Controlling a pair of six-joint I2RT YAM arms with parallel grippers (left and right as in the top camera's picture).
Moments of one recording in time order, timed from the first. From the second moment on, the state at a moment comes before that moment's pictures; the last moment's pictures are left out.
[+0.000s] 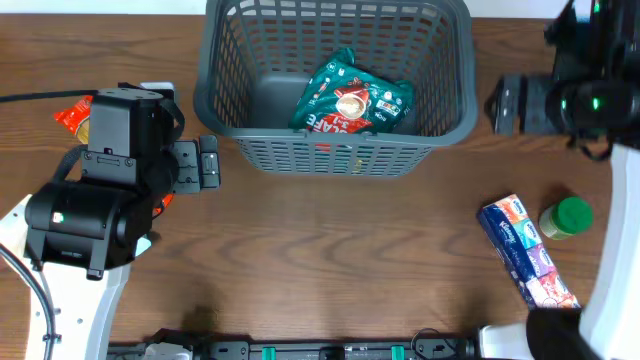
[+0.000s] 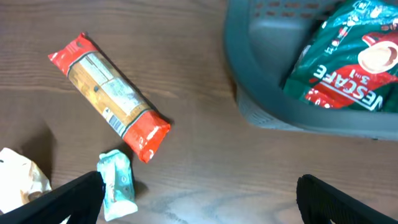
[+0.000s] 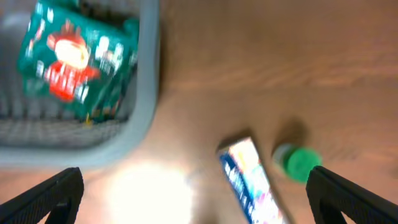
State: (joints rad) left arm -0.19 1.18 1.50 -1.23 -0.14 -0.16; right arm 0.00 1.57 2.19 -1.69 0.02 0.05
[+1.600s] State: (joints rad) left arm -0.19 1.22 1.51 -1.18 -0.14 -0.15; right arm -0.18 1.19 0.94 -1.04 -0.01 -0.42
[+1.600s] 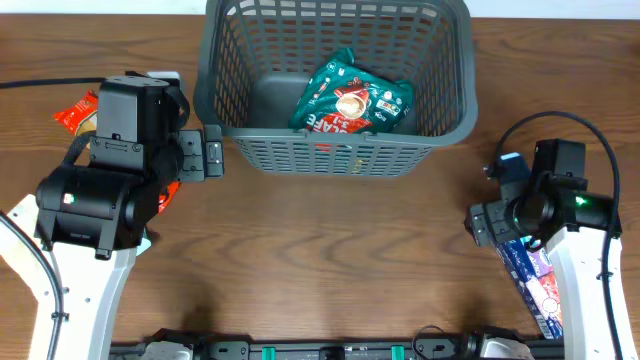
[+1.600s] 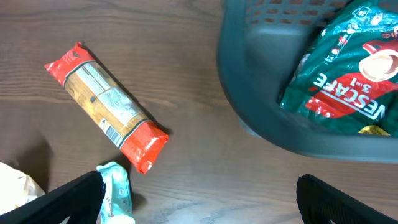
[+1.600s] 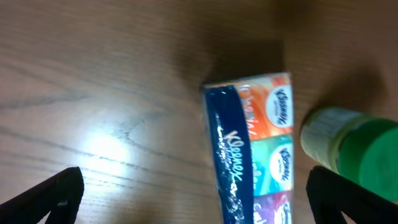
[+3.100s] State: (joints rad) left arm -0.19 1.22 1.51 -1.17 -0.19 -0.15; right arm -0.58 1.22 0.73 -0.85 -0.04 -0.86
